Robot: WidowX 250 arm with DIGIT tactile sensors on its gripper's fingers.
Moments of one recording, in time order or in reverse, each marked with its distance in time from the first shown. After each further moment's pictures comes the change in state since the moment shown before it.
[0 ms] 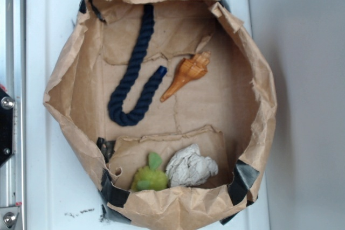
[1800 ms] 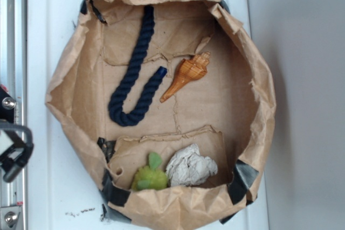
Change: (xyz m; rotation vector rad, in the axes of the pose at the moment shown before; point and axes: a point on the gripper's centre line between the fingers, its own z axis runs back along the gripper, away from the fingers) arm 0.008 0.028 -0.054 0.044 -0.189 0.668
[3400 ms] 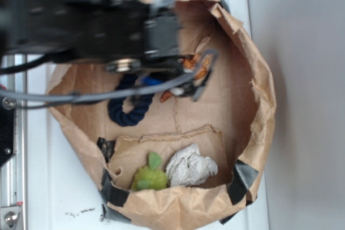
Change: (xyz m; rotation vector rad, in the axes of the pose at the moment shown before) arm 0.112 -0.028 -0.131 0.040 -0.114 0.225
